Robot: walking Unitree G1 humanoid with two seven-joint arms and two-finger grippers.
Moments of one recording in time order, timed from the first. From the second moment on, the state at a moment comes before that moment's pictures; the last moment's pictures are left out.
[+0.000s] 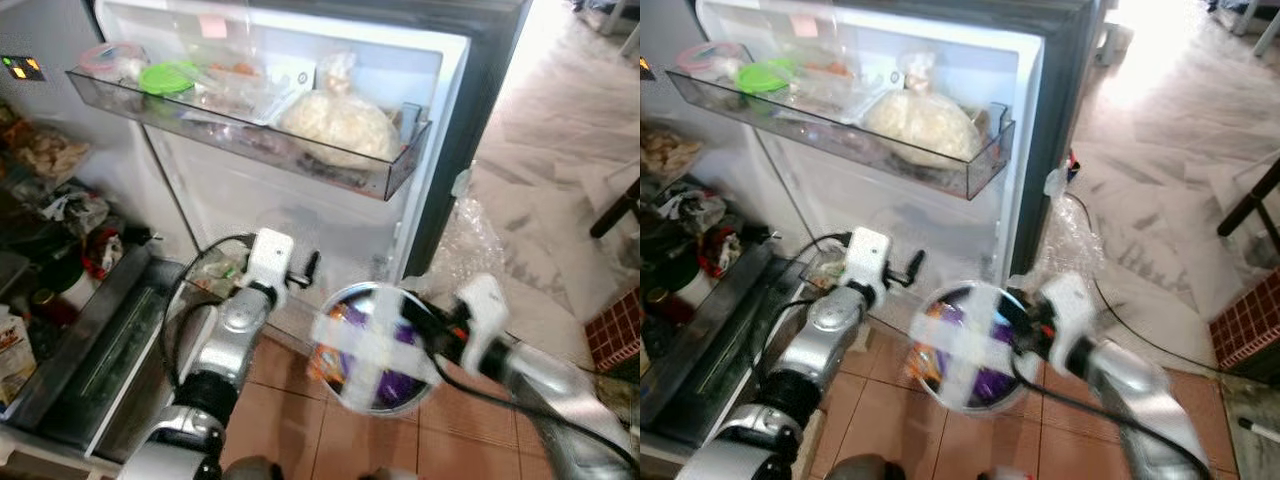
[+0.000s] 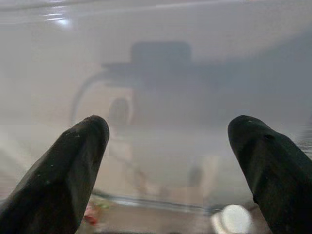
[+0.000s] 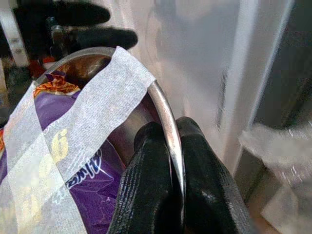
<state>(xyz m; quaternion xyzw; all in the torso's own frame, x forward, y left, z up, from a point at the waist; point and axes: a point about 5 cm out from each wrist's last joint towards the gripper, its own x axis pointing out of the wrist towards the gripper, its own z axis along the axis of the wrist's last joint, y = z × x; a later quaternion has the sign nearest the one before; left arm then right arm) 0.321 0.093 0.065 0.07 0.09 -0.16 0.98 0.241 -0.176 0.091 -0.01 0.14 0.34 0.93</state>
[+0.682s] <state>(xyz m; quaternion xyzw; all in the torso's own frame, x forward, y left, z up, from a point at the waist) 0.300 0.148 0.075 0.09 0.06 -0.02 0.99 0.315 -0.135 0.093 -0.05 0.08 0.36 0.93</state>
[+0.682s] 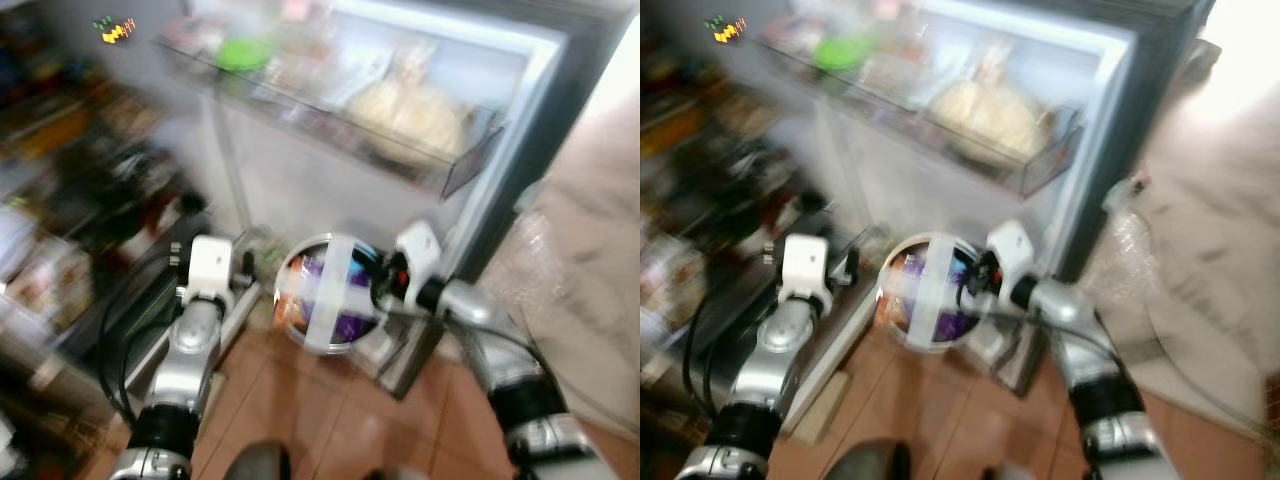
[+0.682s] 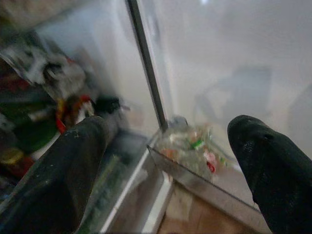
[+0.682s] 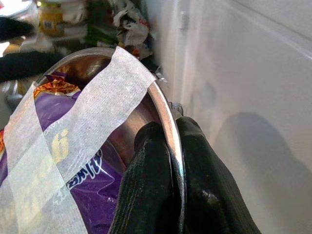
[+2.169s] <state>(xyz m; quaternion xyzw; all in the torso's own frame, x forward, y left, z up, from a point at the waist) 0.239 0.180 0.076 -0.01 0.11 0.06 0.99 0.317 -0.107 0.099 0.02 0.00 0.21 0.98</state>
